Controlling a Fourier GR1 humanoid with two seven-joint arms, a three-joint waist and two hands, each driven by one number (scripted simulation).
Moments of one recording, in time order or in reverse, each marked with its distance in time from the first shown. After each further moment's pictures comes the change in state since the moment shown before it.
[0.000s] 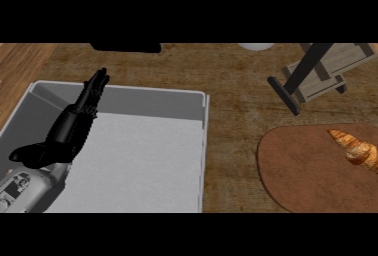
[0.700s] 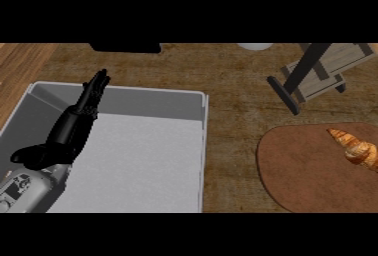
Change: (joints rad) left arm 0.006 -0.002 -0.004 -0.008 -0.002 0.010 0.004; right arm -0.165 0.083 -0.217 0.256 -0.053 -0.253 0.054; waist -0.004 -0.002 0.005
